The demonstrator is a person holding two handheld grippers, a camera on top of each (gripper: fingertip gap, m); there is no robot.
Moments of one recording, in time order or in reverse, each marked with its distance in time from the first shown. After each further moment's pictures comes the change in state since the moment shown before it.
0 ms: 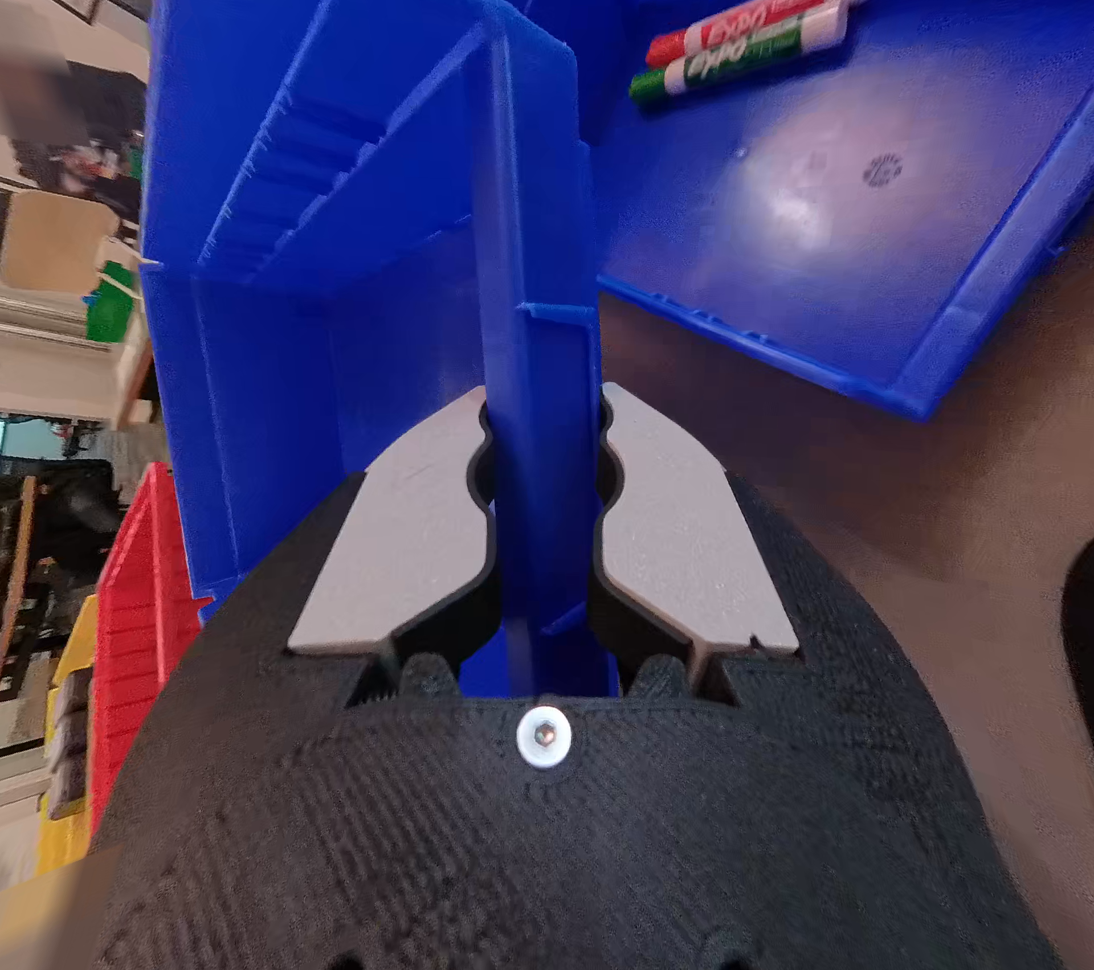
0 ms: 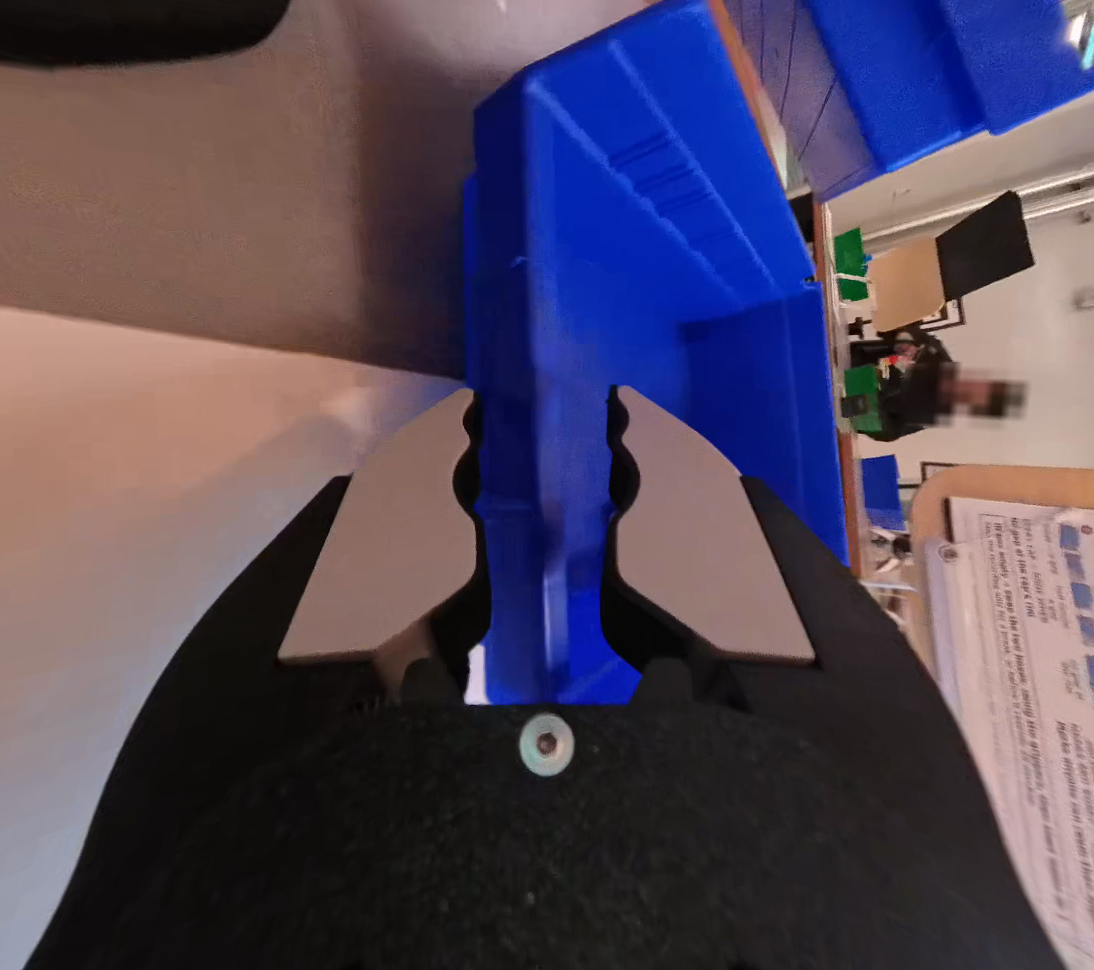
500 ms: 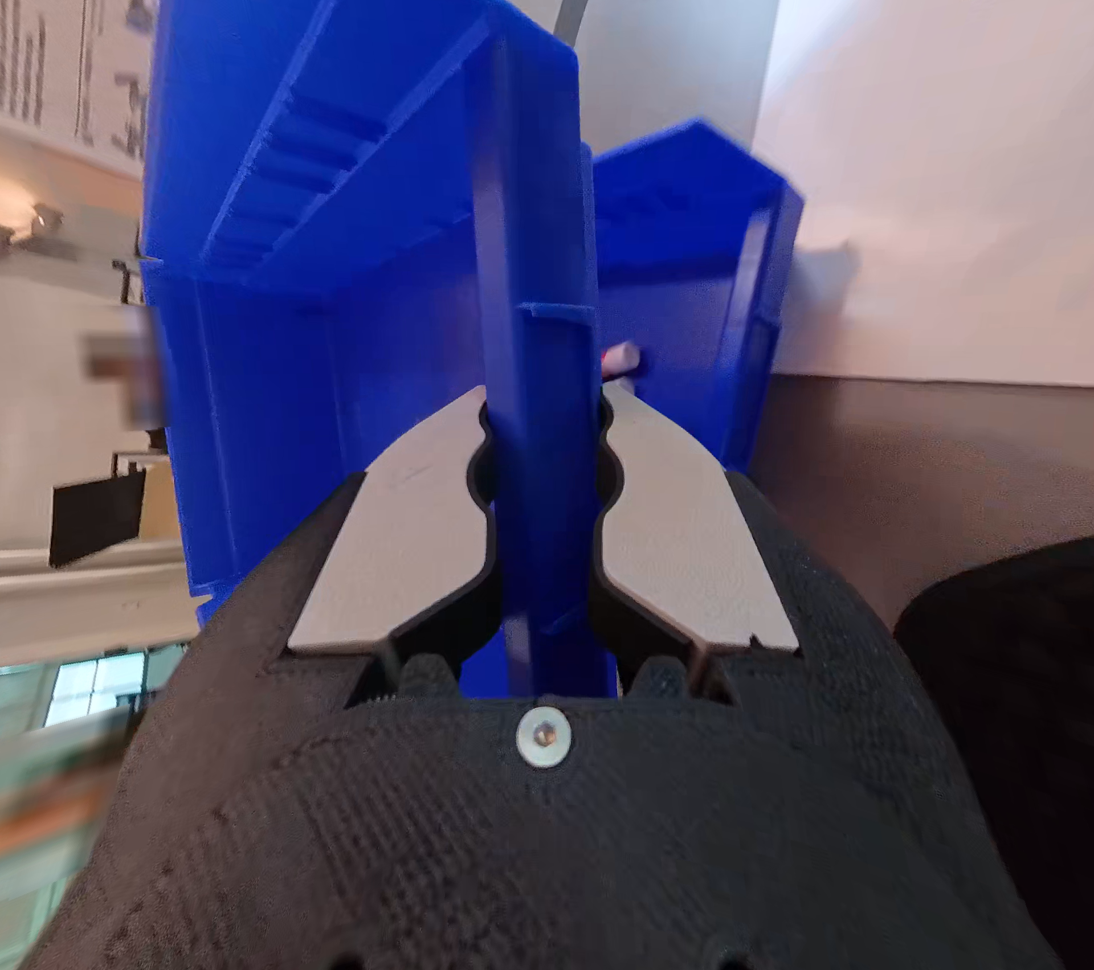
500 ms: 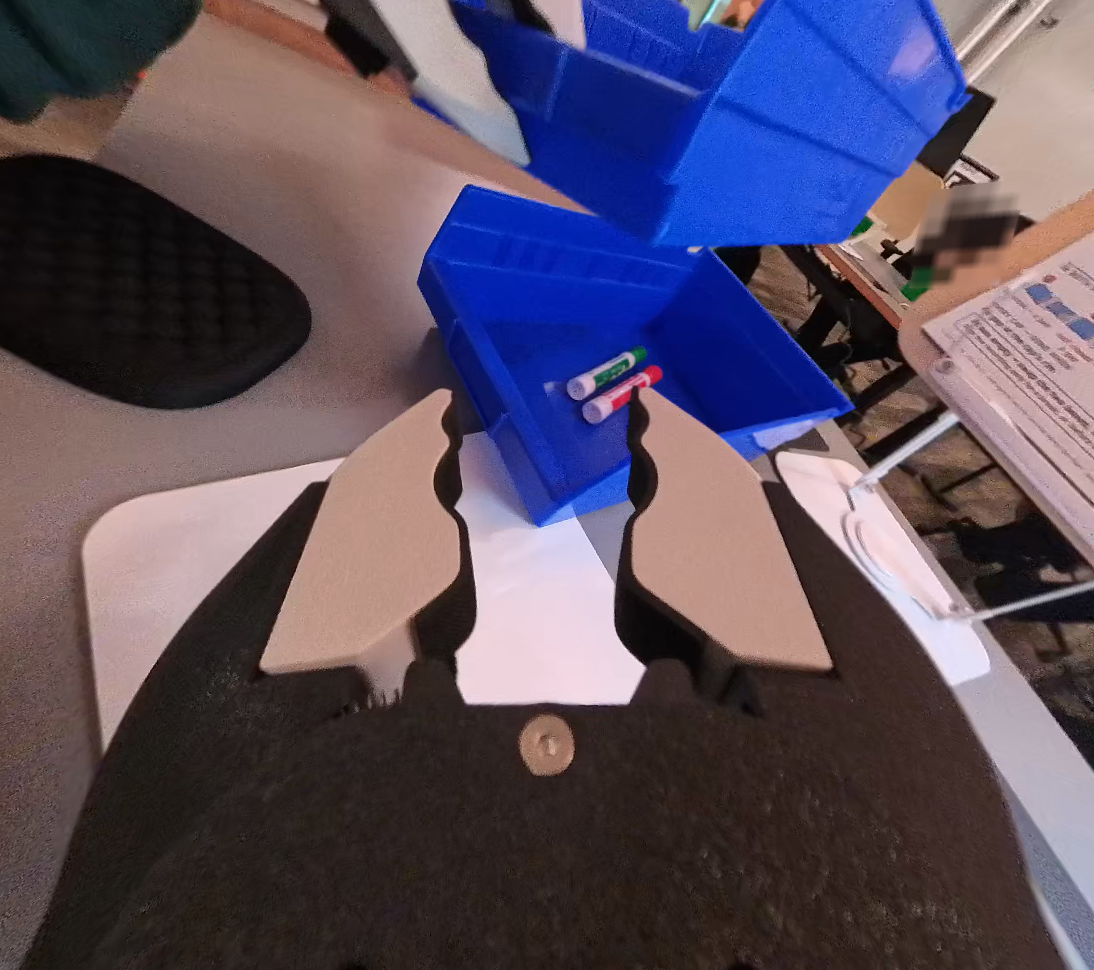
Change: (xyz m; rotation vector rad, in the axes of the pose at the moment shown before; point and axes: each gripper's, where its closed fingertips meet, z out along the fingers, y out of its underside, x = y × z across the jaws) left arm 0.078 -0.105 -0.037 0.235 0.033 0.309; right arm 0.042 -0.014 -0.113 0.247 0.115 0.570
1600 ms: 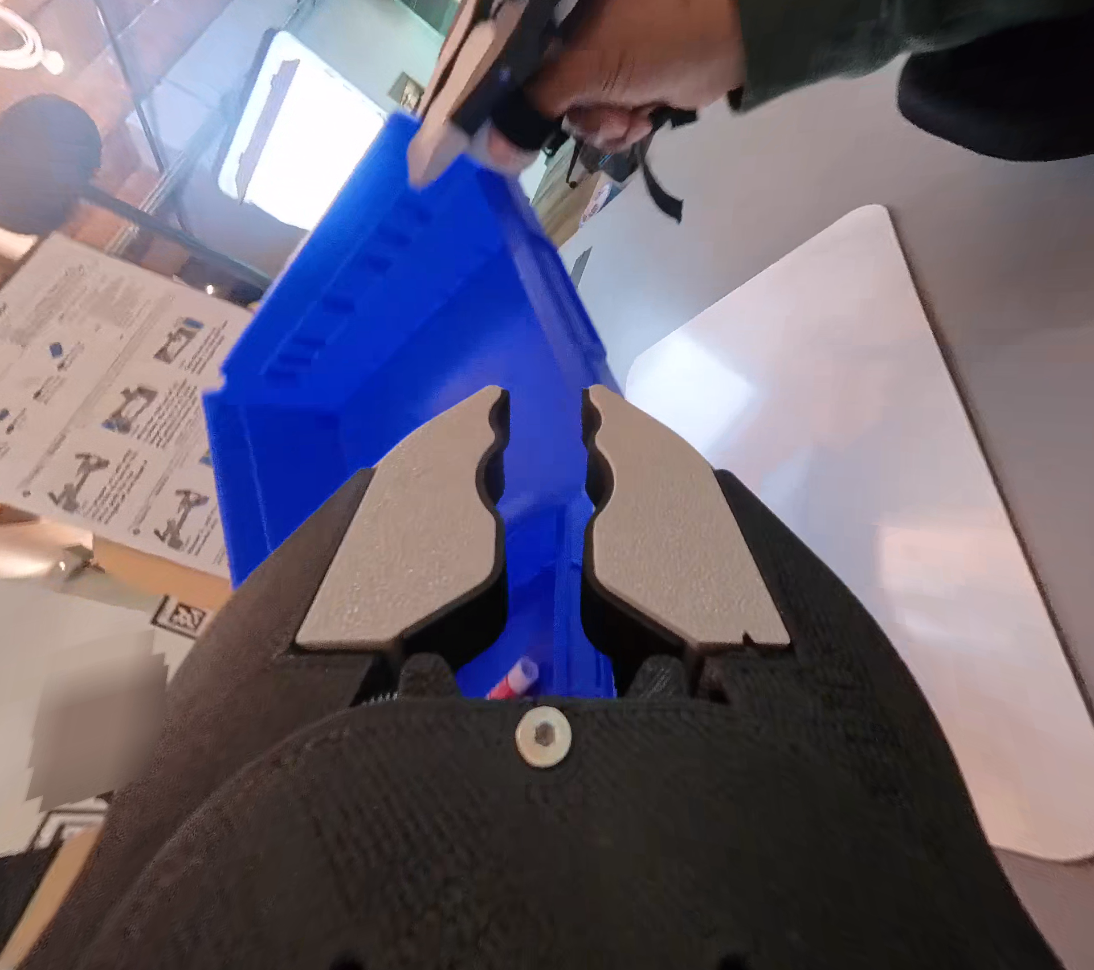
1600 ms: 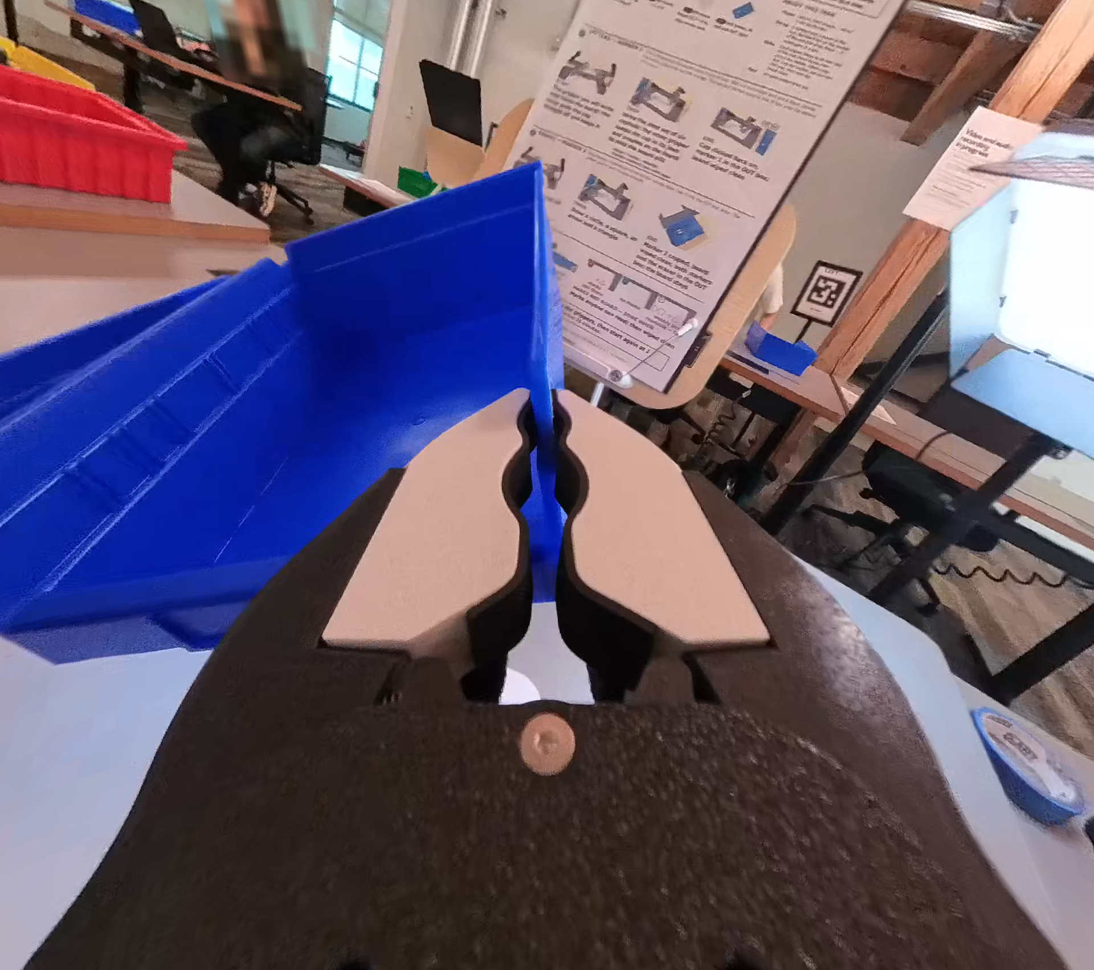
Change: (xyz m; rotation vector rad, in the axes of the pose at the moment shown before) left arm 0.094 -0.147 -0.019 0.638 -0.054 0.051; right arm 0.146 -0.003 -0.142 0.007 0.727 0.150
